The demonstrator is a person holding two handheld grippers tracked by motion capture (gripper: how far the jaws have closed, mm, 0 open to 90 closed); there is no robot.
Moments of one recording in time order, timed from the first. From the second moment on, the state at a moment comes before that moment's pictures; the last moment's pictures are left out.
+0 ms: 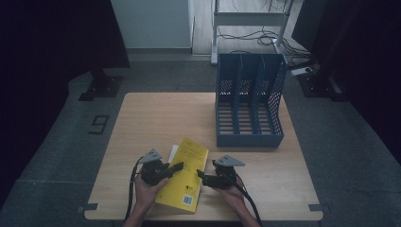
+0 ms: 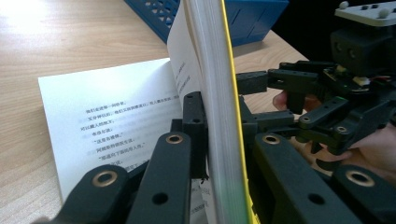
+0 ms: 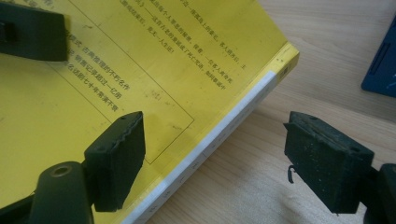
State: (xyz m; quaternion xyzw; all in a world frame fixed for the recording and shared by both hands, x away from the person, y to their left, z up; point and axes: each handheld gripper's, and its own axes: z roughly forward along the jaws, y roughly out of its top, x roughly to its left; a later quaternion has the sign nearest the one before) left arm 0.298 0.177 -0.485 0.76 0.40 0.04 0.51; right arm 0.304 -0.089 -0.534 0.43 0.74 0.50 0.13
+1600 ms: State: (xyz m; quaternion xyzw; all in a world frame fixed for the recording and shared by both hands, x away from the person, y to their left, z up) left arm 0.284 0.183 -0.464 0.77 0.36 0.04 0.52; right arm 0.299 -0.093 -0.524 0.40 0.71 0.57 0.08
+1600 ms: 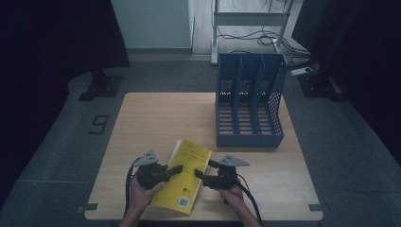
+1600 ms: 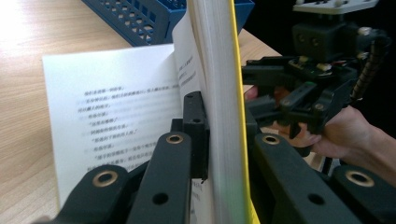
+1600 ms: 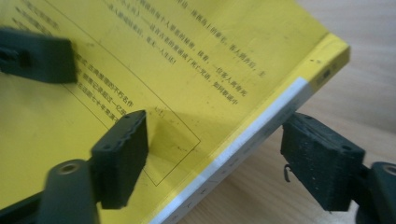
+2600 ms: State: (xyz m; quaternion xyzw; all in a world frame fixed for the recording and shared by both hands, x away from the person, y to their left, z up) left arm 0.287 0.188 -0.467 0.77 0.36 0.01 0.53; right arm 0.284 -0.096 -0.506 0.36 0.70 0.61 0.10
